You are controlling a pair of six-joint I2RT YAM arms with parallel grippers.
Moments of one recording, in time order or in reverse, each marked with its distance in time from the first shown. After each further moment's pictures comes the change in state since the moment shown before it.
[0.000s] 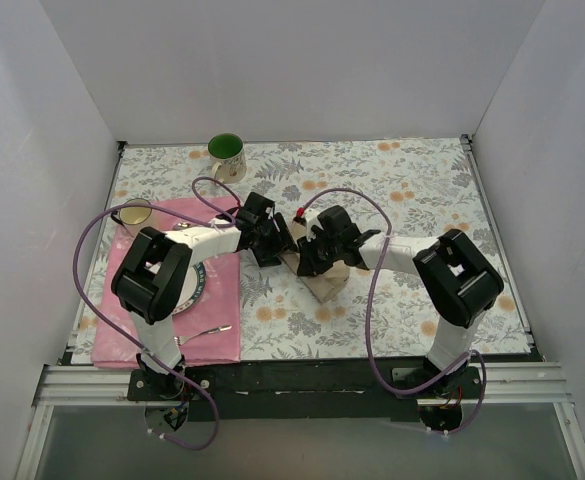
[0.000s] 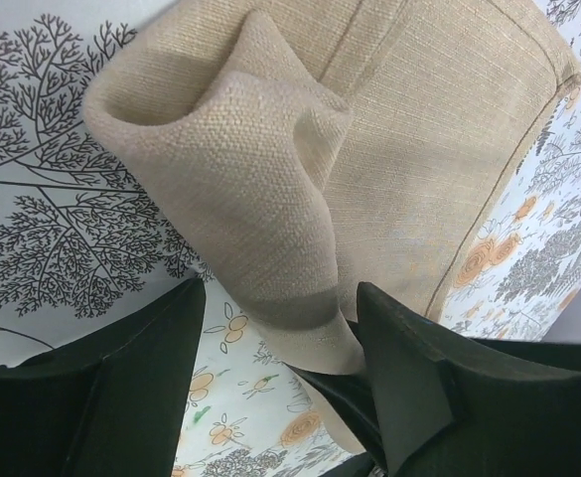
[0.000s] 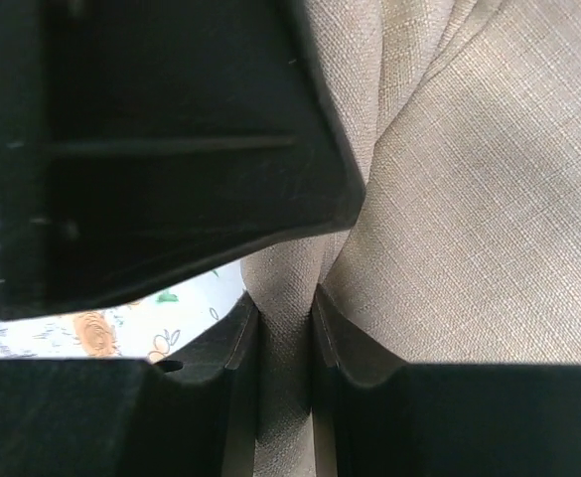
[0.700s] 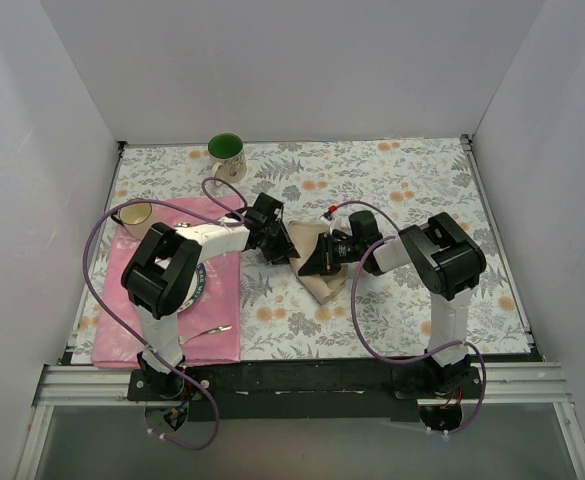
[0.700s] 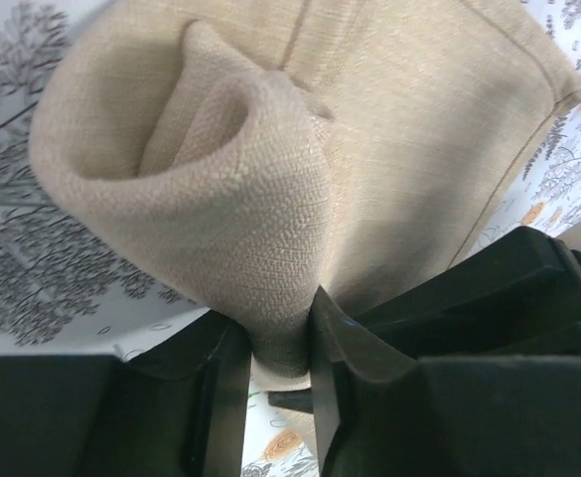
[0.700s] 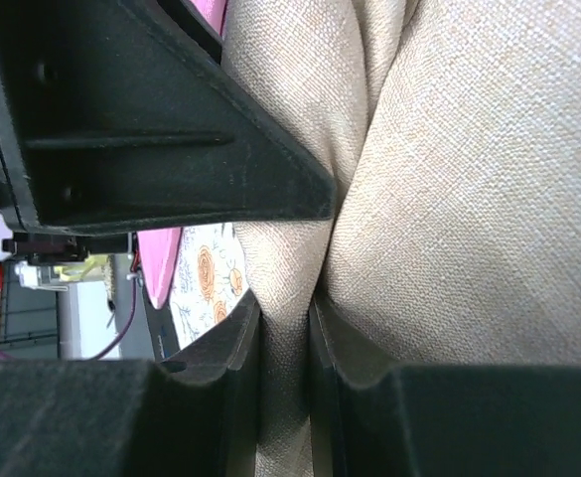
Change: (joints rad) left arm -0.034 0.062 0.047 -0.016 -0.017 -0.038; right arm -0.225 0.220 -0.161 0.607 -0.592 0.509
